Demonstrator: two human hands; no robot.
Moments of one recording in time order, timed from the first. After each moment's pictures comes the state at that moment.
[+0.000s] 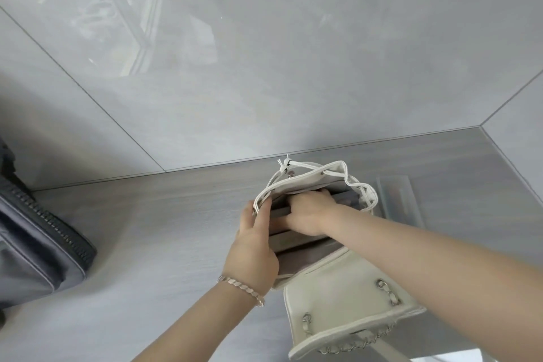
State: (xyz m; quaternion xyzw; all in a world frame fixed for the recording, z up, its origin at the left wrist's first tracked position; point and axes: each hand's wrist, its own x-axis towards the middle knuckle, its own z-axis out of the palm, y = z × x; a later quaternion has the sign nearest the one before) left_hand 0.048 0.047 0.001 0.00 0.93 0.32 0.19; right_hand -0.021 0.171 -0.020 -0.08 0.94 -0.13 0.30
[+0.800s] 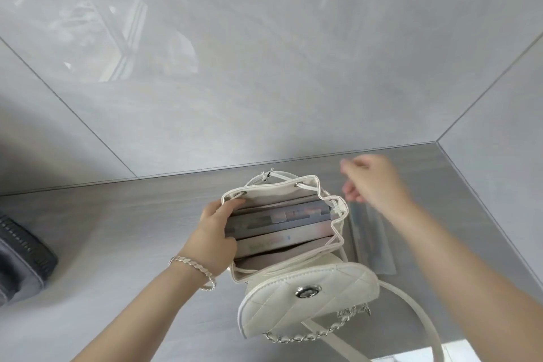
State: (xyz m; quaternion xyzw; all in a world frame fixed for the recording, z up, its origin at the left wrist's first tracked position) left_hand 0.023 0.039 0.006 0.02 0.91 0.36 0.19; right_hand -0.009 0.295 0.029 0.21 0.87 -0.44 0.07
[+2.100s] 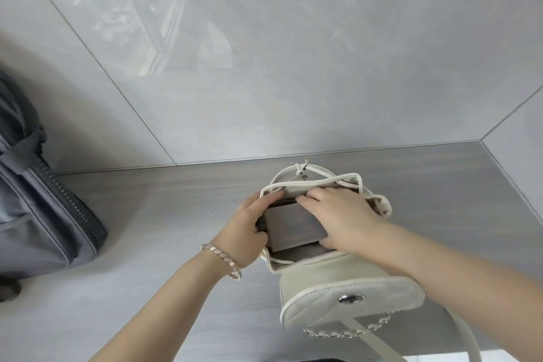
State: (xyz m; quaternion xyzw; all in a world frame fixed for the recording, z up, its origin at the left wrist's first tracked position) left_hand 0.036 0.025 0.001 0.08 0.87 0.44 0.20; right_hand 0.024 0.212 0.018 -0.26 0.96 0.00 0.13
